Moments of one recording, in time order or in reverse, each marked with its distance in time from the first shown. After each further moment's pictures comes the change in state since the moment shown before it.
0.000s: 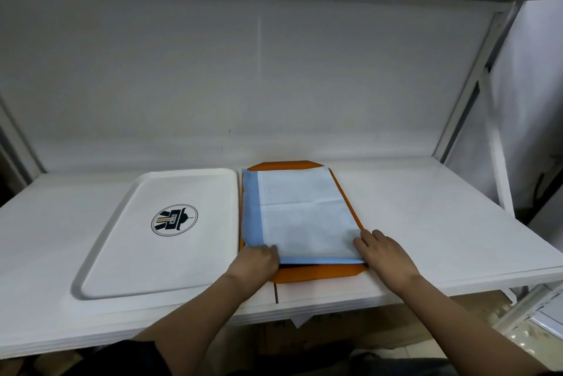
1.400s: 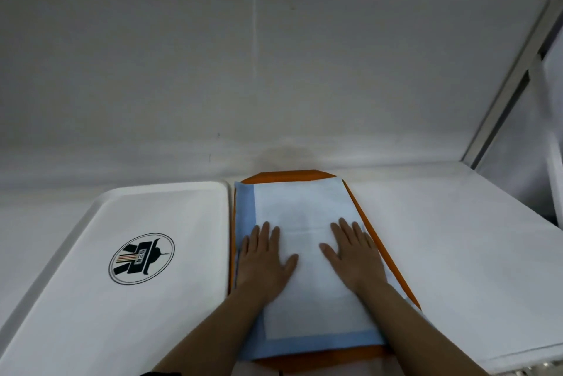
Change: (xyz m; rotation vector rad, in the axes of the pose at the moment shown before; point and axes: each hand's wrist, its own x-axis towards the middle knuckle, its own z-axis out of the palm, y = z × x) left_hand 0.118 -0.030 0.083 -0.604 -0.136 -0.435; right_hand 0.141 -0.025 0.081 0.450 -0.269 0.441
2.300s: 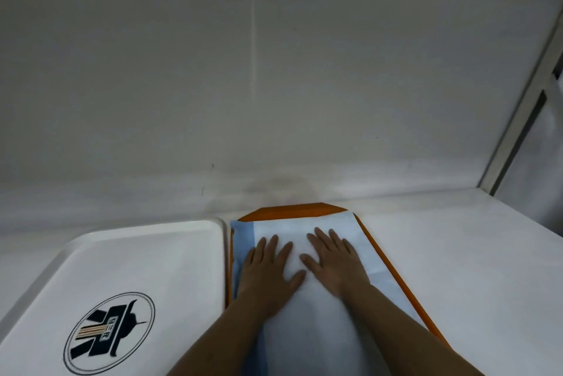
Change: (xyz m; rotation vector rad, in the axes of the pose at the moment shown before) left_hand 0.093 -0.022 -0.004 0.047 0.002 0.138; right_hand 0.106 -0.035 0.008 0.020 0.029 -0.105
